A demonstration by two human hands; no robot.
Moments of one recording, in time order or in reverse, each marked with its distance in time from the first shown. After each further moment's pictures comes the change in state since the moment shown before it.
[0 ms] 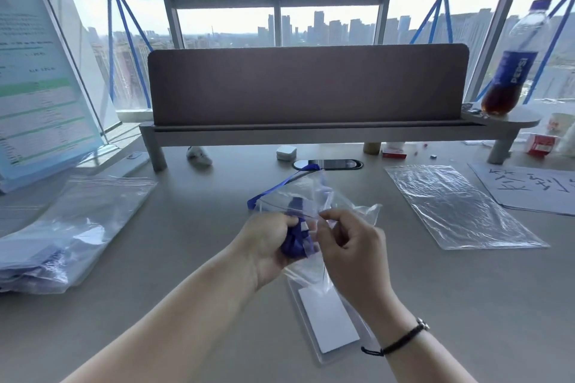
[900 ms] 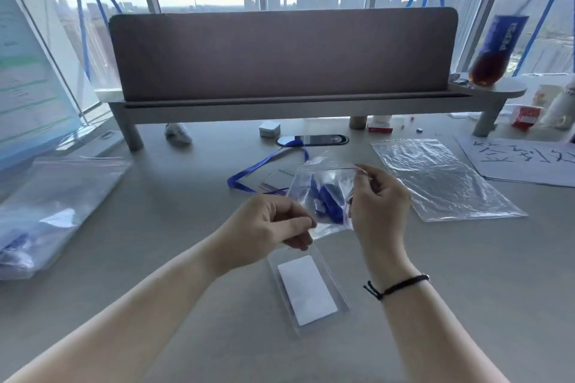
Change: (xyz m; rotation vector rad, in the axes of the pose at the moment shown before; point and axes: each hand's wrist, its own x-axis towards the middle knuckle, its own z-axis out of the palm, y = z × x) left_hand -0.011 -0.014 -0.008 0.746 -0.298 0.390; right_hand 0.036 0.034 -0.028 0.180 0.318 0.344
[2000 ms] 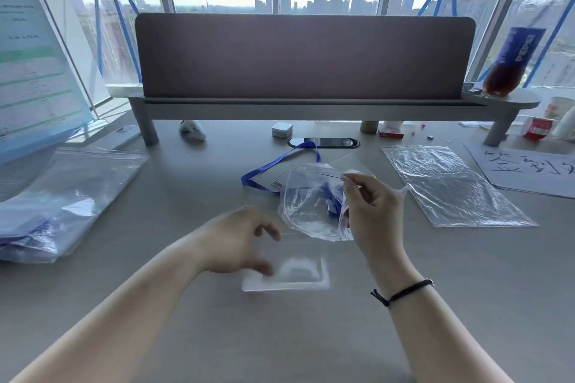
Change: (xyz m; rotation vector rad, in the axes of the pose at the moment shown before) left_hand -0.018 -0.034 -0.046 0.791 -0.037 -0.206; right_hand -0.015 0.001 0.011 0.018 -0.199 -0.046
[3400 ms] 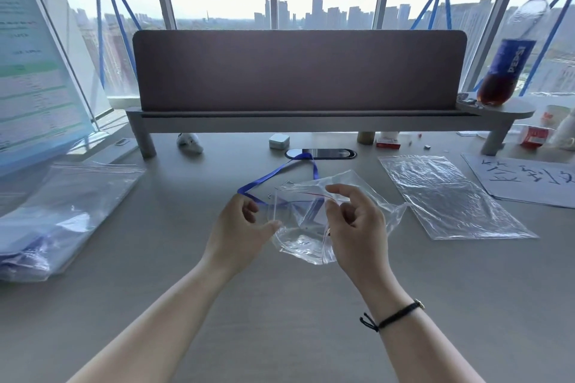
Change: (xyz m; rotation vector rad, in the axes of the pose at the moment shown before) left_hand 0.038 0.011 0.026 -0.540 0.587 -0.243; right_hand -0.010 0.003 0.003 -0.144 -0.113 -0.113
